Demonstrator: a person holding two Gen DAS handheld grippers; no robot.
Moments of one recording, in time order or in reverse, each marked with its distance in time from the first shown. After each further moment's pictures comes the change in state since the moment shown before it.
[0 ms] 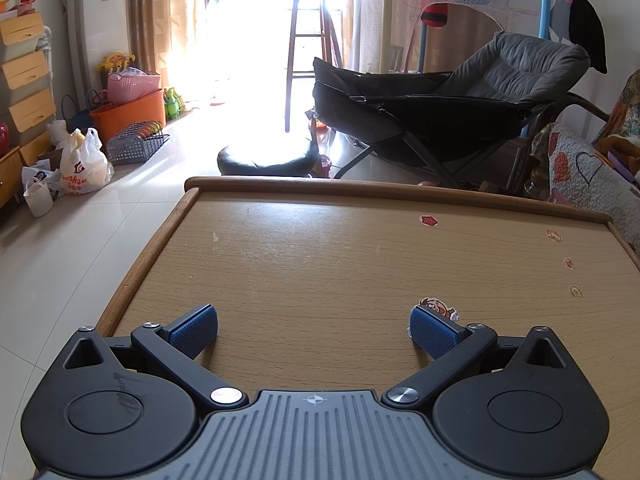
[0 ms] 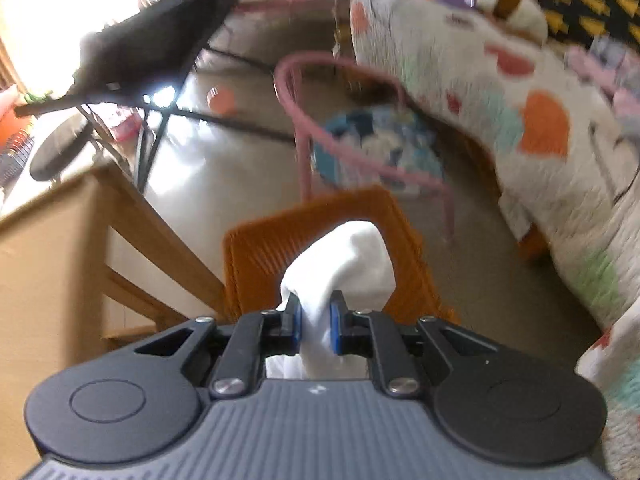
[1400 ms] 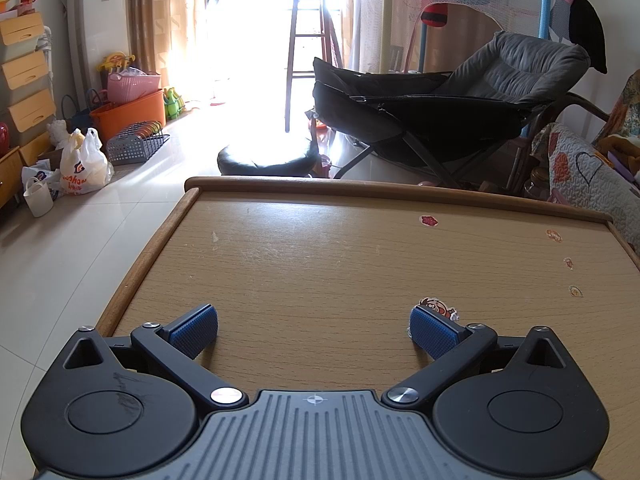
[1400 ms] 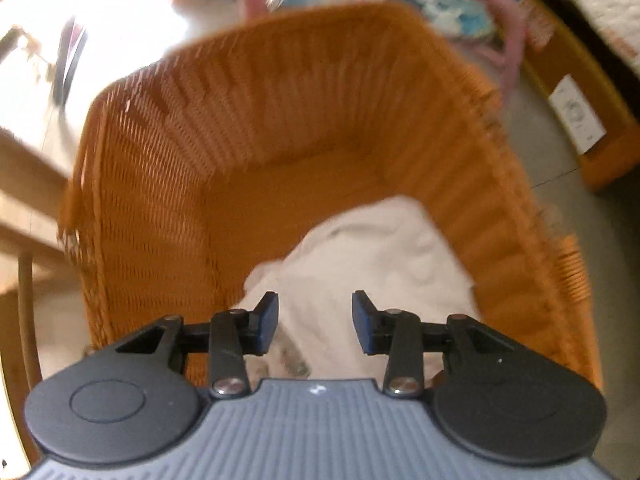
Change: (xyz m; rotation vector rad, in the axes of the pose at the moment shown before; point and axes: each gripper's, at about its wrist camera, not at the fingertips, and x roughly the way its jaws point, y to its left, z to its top) left arm 0.000 0.000 0.000 0.000 0.000 0.000; right arm 0.243 -0.028 -0.070 -0.027 0.223 -0.040
